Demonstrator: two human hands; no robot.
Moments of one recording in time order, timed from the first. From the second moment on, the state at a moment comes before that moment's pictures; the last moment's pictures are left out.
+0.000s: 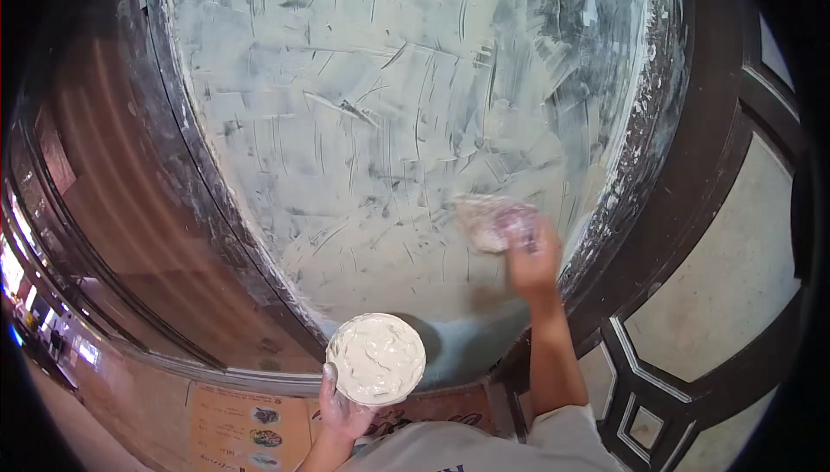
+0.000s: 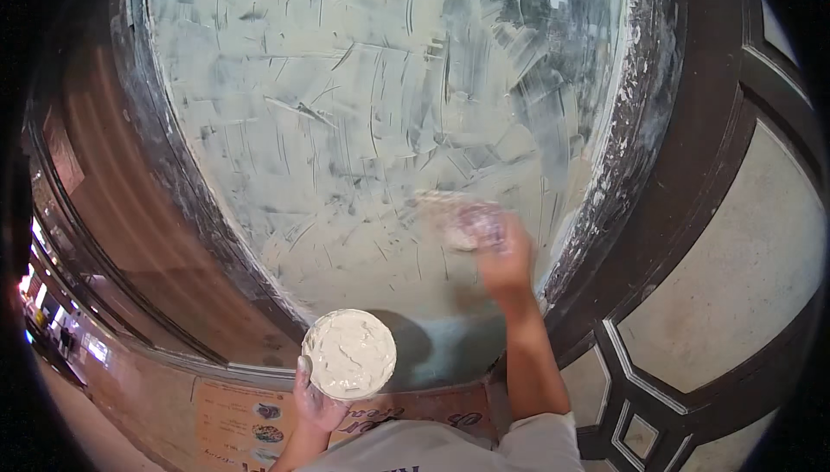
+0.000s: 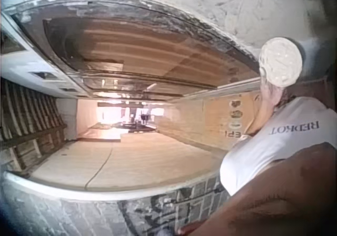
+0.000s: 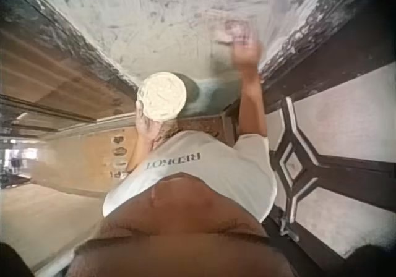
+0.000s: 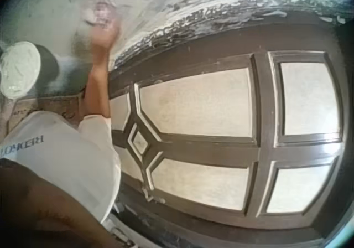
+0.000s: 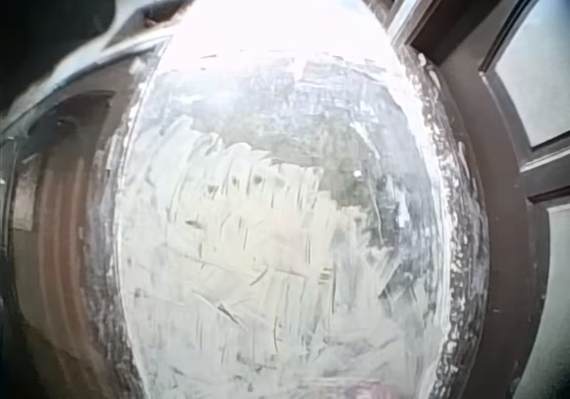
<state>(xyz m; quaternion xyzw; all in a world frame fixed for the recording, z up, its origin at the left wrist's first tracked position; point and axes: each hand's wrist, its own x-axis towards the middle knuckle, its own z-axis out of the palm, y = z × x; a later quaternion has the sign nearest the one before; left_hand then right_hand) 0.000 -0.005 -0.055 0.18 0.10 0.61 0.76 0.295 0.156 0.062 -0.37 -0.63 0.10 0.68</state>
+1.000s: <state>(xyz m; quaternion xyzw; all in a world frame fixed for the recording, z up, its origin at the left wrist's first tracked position) -0.029 0.003 -0.032 0.23 0.14 0.74 0.61 0.237 0.100 0.076 -0.38 -0.81 0.15 0.42</state>
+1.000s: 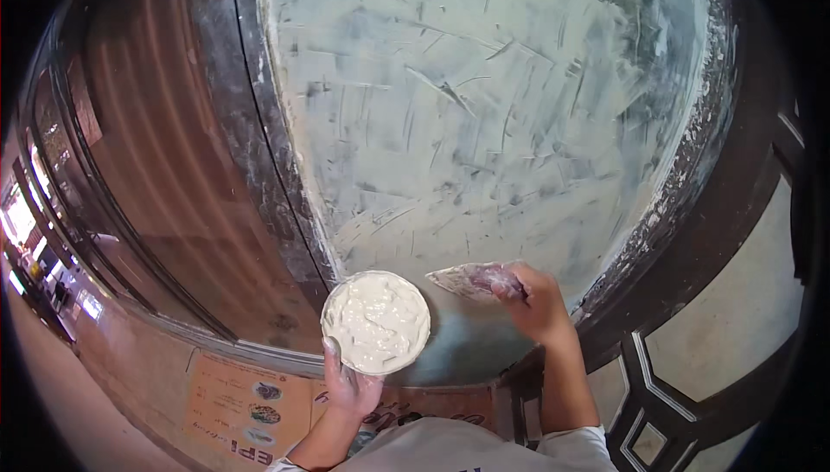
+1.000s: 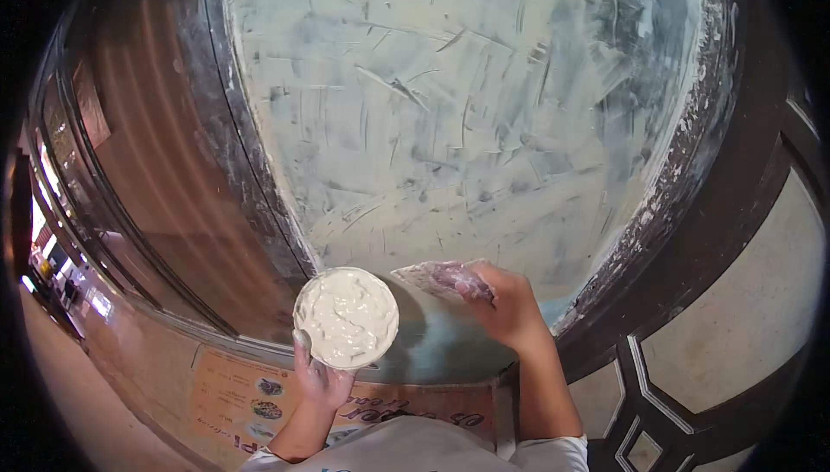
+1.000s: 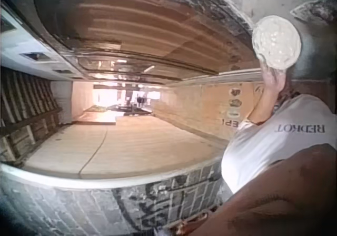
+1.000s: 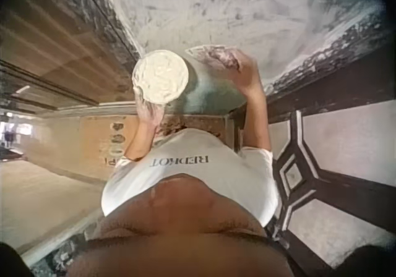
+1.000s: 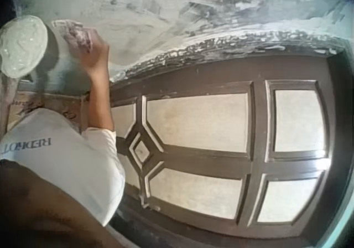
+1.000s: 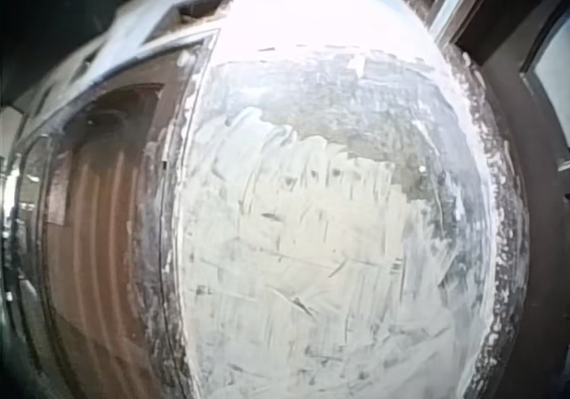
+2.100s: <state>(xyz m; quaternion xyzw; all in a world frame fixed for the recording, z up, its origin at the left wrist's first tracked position) -0.065 0.026 -0.076 0.26 0.18 0.90 0.31 0.101 0.056 0.113 -0.23 -0.92 -0.16 0.27</state>
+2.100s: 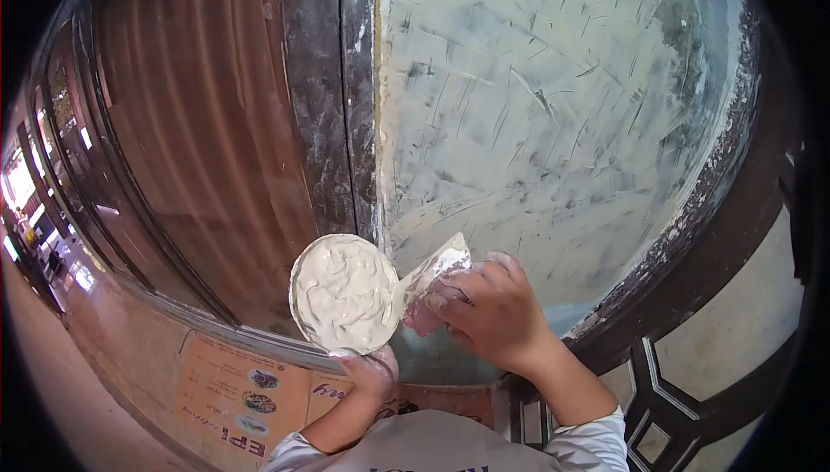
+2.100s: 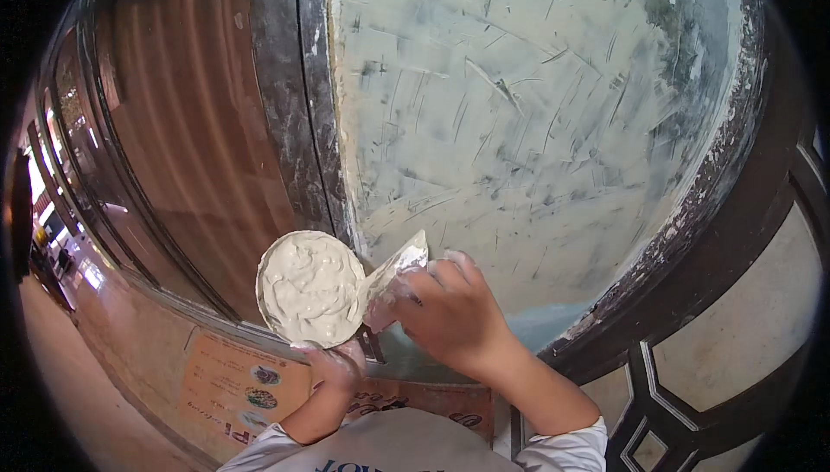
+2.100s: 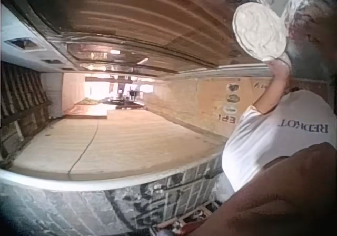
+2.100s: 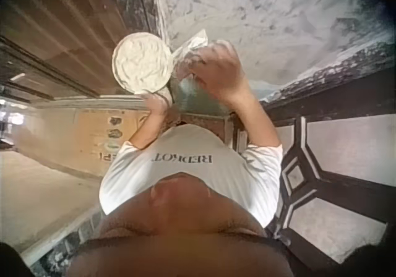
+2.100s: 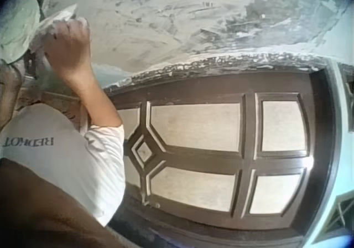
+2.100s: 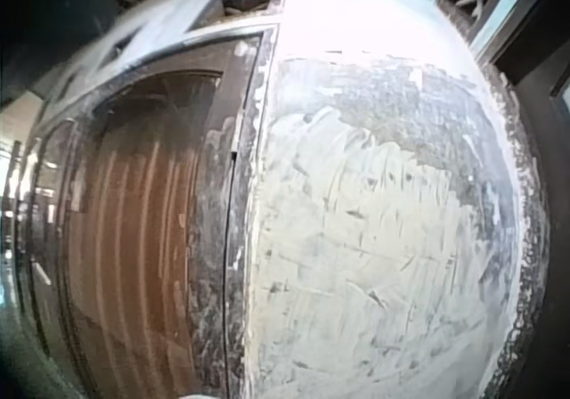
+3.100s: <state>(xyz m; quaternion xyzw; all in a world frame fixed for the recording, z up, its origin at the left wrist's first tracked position) -0.119 -0.015 -0.040 0.23 0.13 0.73 0.64 0.107 0.066 0.156 -0.24 -0.95 0.03 0.20</state>
